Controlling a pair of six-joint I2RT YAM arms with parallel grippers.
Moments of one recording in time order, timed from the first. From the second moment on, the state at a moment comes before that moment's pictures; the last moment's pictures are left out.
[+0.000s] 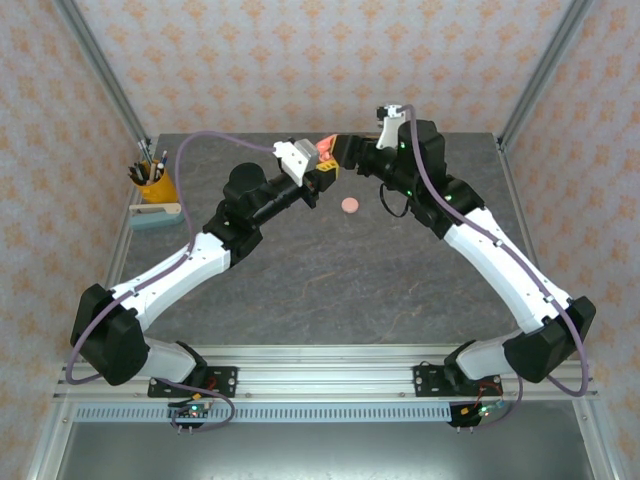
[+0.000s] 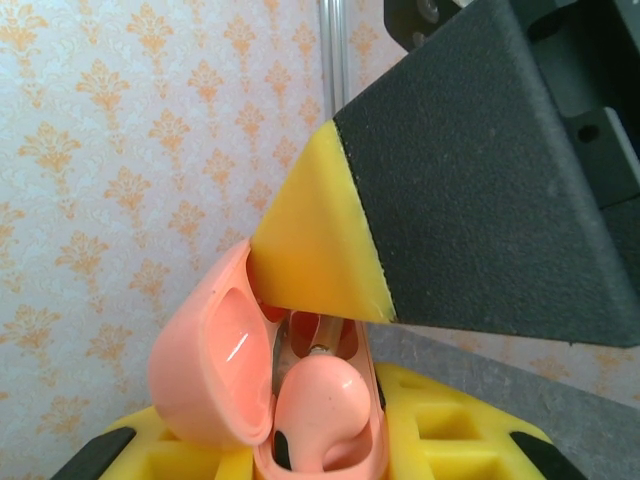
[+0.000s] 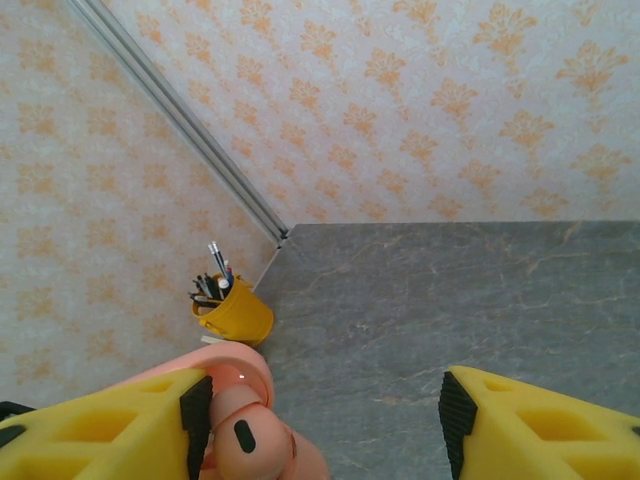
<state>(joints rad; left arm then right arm) -0.58 1.39 1.10 0.41 0.24 0.04 0.57 1.38 1.49 -0.32 -0.11 0.51</state>
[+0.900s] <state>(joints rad) -0.58 1.39 1.10 0.41 0.24 0.04 0.50 1.37 1.56 -0.37 -0.22 0.64</state>
